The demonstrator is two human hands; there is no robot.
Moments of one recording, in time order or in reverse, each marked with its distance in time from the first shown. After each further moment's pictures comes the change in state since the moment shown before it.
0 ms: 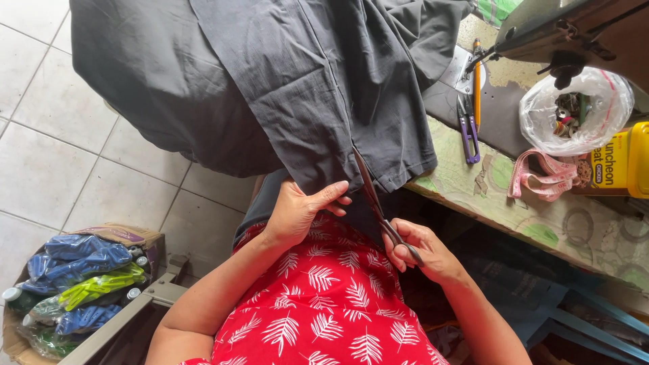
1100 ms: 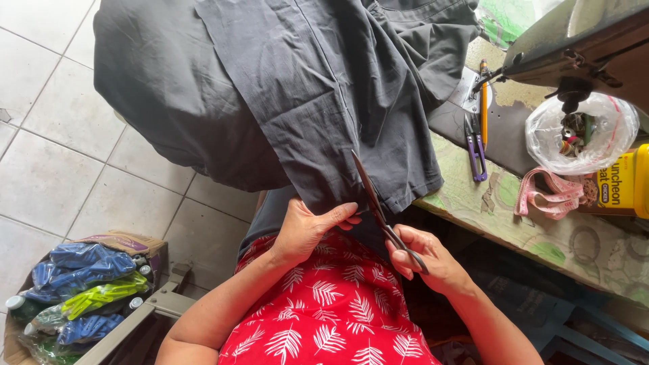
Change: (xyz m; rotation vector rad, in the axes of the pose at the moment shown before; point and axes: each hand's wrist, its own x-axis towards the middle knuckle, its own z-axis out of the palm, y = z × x) left_hand -0.013 0.024 0.010 0.035 -0.031 0.017; right_hand 0.019 -0.019 0.013 0.024 0.075 0.013
